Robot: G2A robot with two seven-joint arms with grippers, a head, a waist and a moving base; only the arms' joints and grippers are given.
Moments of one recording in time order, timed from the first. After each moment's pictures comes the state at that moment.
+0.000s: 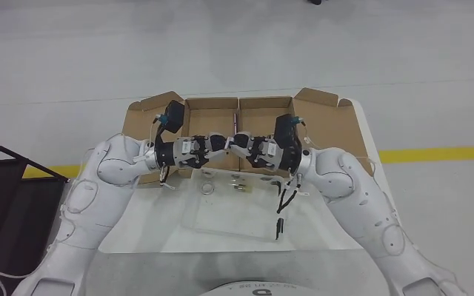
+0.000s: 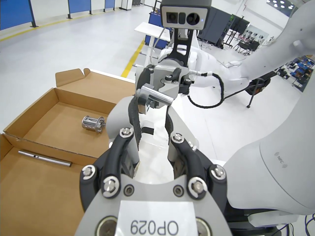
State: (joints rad) left arm 1.16 -1.00 -1.19 -1.60 0.19 -1.01 -0.69; right arm -1.27 -1.16 1.10 -1.72 -0.64 -0.75 0.31
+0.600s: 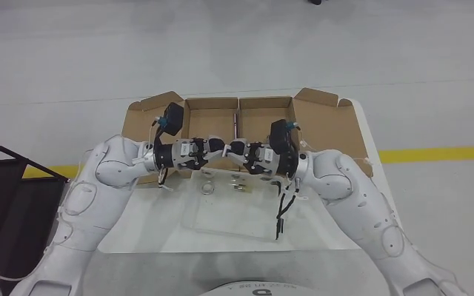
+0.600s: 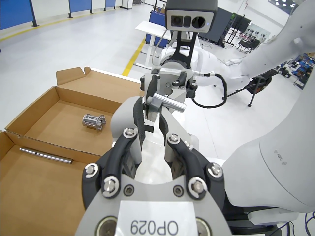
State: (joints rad) left arm 1.17 -0.98 -1.18 -1.61 0.21 -1.01 -0.68; right arm -1.28 -1.16 1.08 -1.73 -0.63 -0.78 0.33
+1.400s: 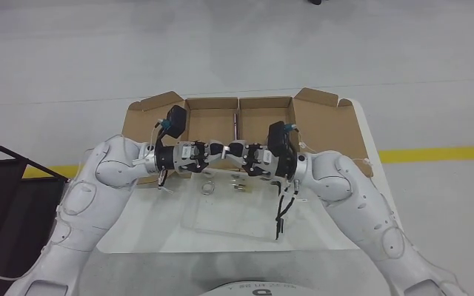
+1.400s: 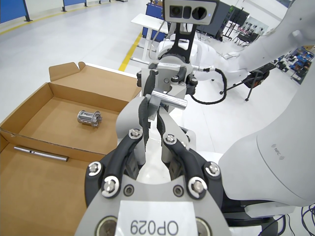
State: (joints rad) left arm 1.16 -0.96 -1.15 -1.62 0.19 -1.01 -0.69; right arm -1.28 -1.15 1.07 -1.75 -0.64 -0.76 0.33
